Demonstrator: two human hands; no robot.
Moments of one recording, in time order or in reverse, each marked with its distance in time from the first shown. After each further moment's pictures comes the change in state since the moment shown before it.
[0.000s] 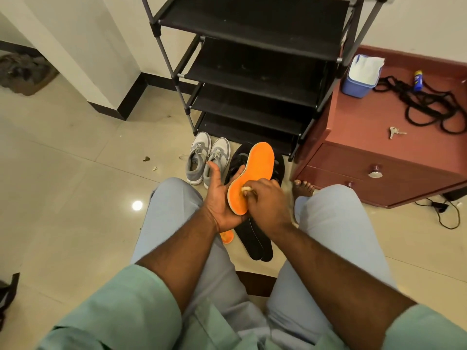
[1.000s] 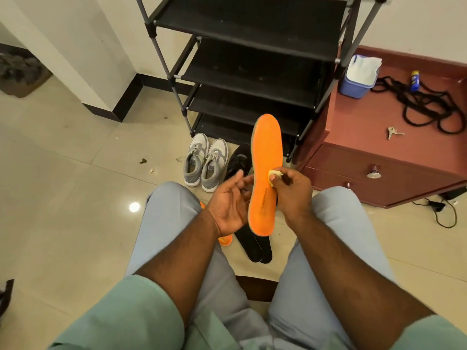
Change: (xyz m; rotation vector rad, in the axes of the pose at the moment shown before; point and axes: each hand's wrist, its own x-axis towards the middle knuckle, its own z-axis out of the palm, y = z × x) left_hand 0.002 0.000 0.007 0.234 -0.017 -0.008; right_hand 0.024 0.030 -0.018 0.642 0.215 0.503
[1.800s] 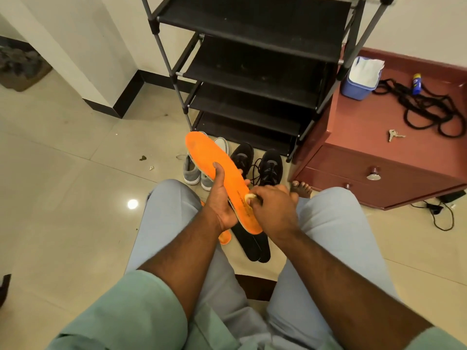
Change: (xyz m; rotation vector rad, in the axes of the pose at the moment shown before) left_hand 0.011 -0.001 -0.010 -0.177 0.273 0.088; right_hand -0.040 -0.010 0.011 -0.882 -0.239 -0.376
